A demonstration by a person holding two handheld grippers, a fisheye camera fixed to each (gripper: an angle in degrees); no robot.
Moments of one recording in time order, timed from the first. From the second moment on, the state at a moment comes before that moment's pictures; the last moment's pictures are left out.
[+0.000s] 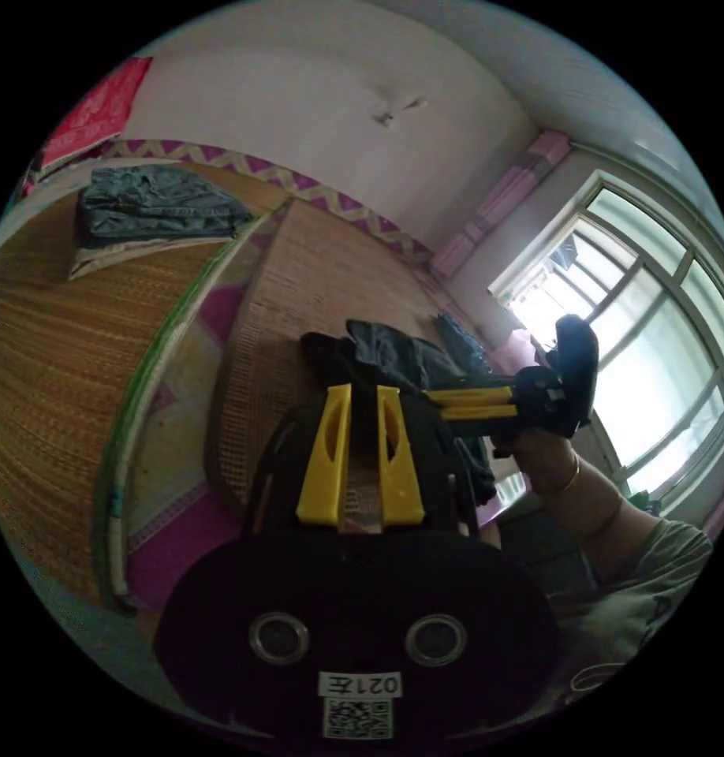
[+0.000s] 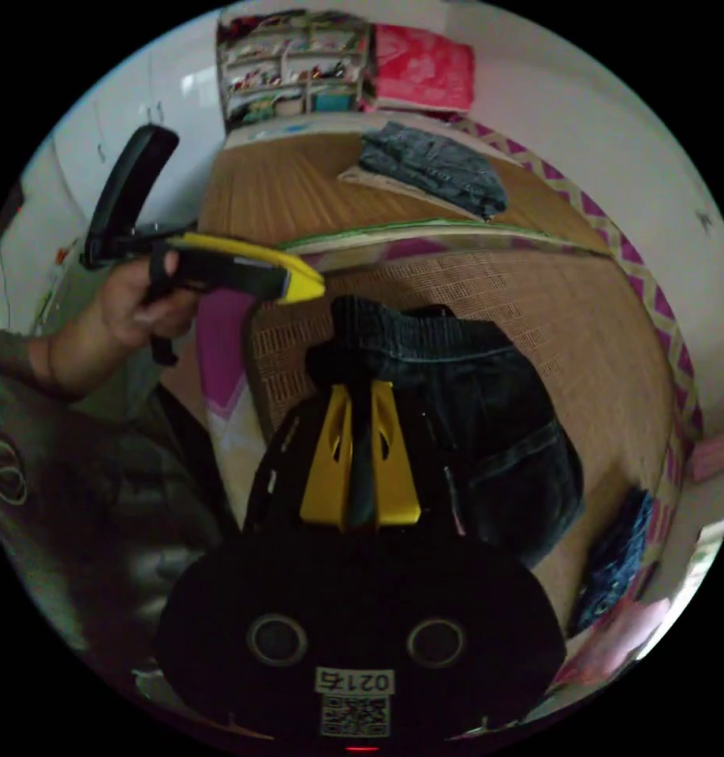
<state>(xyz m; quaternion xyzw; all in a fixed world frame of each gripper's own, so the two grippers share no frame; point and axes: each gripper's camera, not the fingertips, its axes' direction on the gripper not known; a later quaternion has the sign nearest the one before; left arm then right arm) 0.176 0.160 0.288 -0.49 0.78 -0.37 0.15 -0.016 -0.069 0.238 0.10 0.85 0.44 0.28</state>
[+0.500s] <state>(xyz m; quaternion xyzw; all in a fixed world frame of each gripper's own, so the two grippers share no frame) 0.175 0.164 0.264 -0.51 0.78 -0.32 0.18 -0.066 -0.039 0.290 0.21 0.88 0.37 0.23</state>
